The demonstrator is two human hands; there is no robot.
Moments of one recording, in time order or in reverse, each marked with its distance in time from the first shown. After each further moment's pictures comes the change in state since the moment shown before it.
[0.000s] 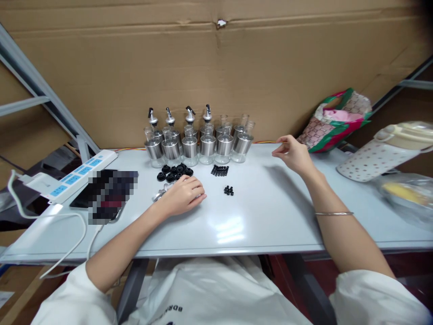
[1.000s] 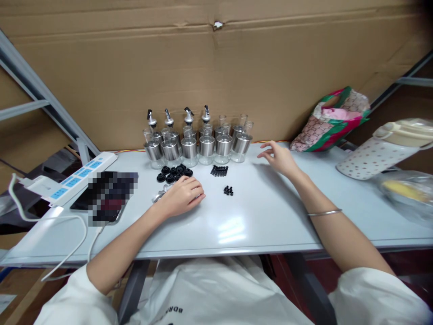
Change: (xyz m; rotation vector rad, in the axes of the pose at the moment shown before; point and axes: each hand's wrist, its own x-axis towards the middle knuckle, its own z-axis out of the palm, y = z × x) left_hand 0.000 -0.002 0.001 -0.002 0.000 -0.001; right_hand -0.005 -0.018 0.025 -0.016 -0.128 -0.020
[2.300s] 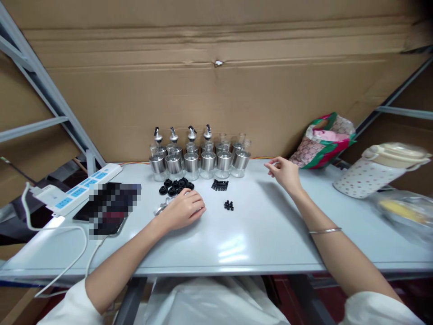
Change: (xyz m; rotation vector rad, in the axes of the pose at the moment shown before) left_hand 0.000 0.003 -0.003 0.003 0.008 -0.024; right_hand 0.002 -0.002 -0.009 0.084 0.251 0.161
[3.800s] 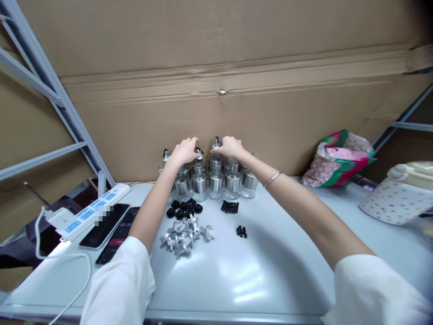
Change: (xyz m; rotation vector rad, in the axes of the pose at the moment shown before) left_hand 0.132 -0.138 -0.098 0.087 0.056 -0.597; right_hand 0.108 -0.205 0.073 -0.377 -0.350 -0.249
